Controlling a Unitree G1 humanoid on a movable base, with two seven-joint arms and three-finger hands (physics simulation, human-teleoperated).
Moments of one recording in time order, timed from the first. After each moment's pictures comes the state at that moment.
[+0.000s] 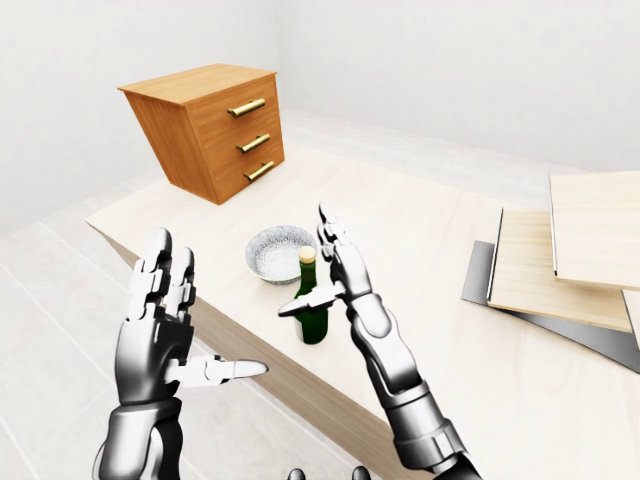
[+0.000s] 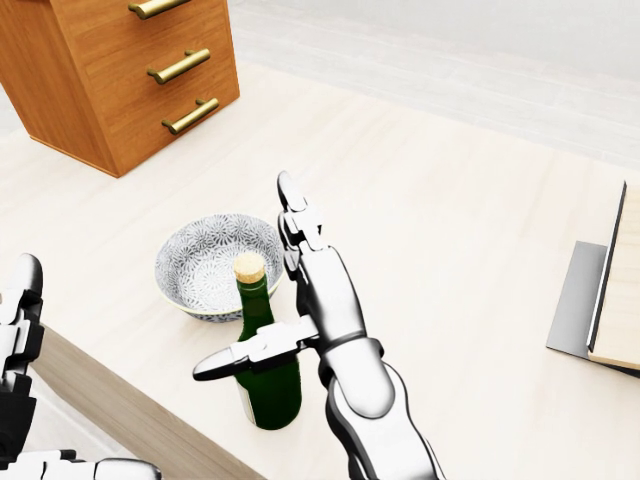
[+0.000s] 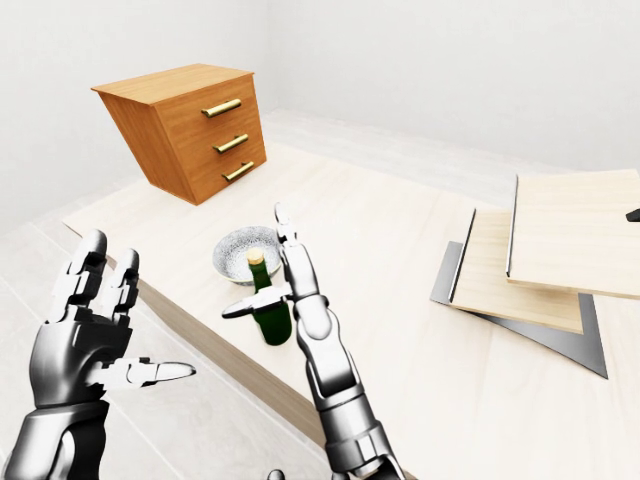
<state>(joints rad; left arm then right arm) 0.30 -0.05 0.22 -0.72 -0.13 0.09 -0.25 -0.32 0.20 0.21 0.11 -0.09 0.09 0.02</state>
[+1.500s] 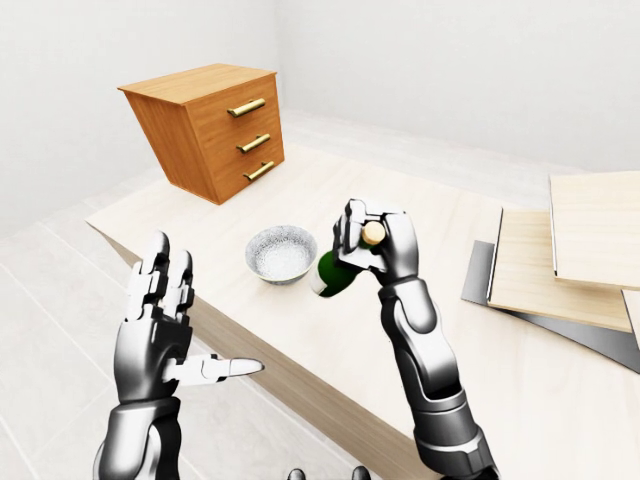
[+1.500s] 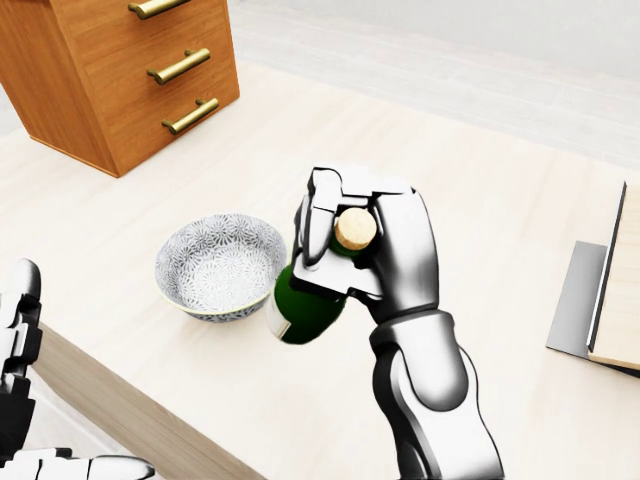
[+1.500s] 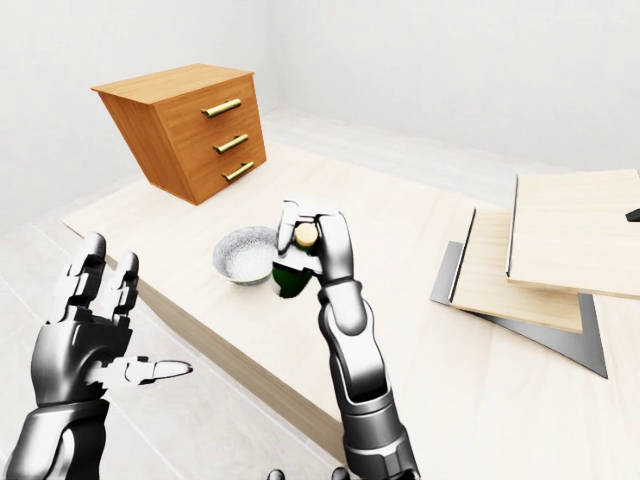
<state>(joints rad) 0.30 -0.05 0.25 -0.68 -0.17 0.09 -0.25 -0.31 0.14 0.16 -0.22 0.02 0.09 0.00</state>
